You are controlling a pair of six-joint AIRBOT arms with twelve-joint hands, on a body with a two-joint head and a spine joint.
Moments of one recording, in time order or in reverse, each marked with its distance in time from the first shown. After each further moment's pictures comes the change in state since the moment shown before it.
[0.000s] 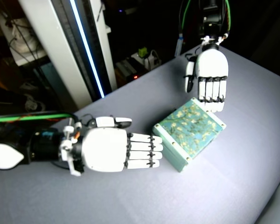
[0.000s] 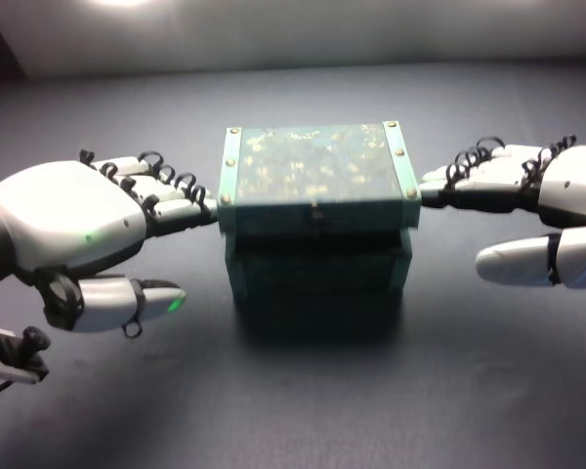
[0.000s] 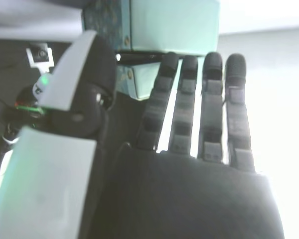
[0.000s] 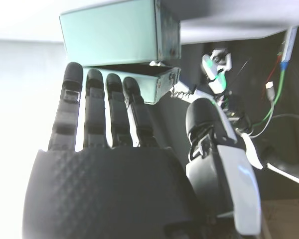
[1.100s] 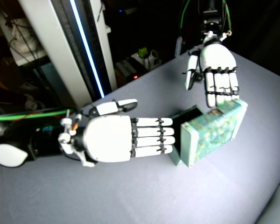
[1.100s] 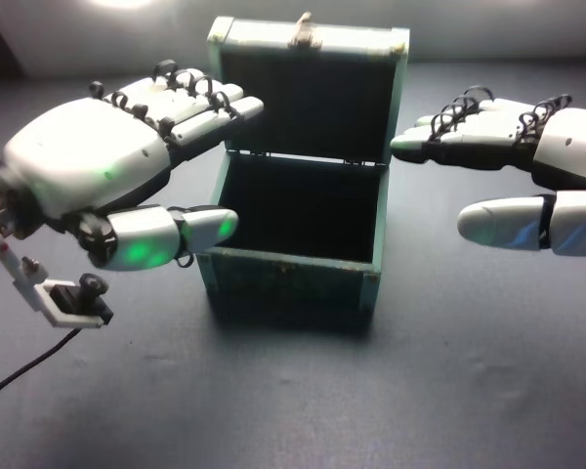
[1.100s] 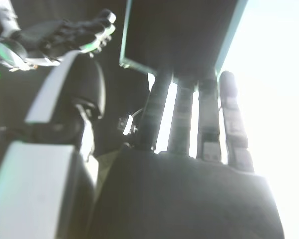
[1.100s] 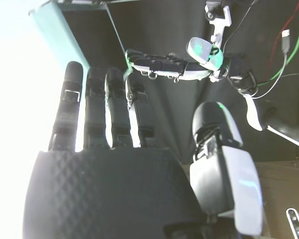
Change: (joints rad) left arm -0.040 -0.072 0.046 -0.193 -0.197 0.088; right arm 0.008 -0.016 -0.005 0.146 0.130 -0.053
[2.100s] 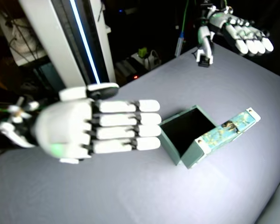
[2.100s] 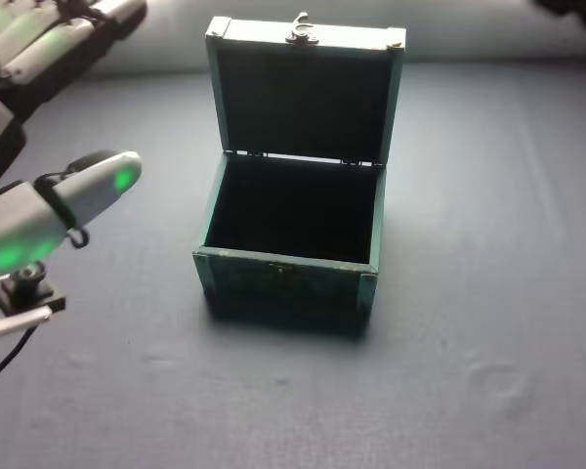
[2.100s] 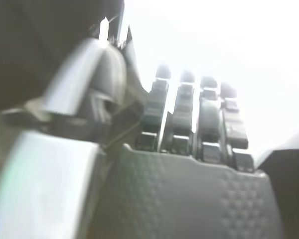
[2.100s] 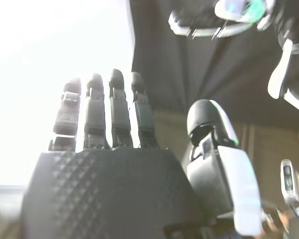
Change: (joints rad) left arm 0.312 0.160 -0.182 -0.191 -0.730 -0.017; right arm -0.144 0.164 -0.170 0.303 0.511 -0.143
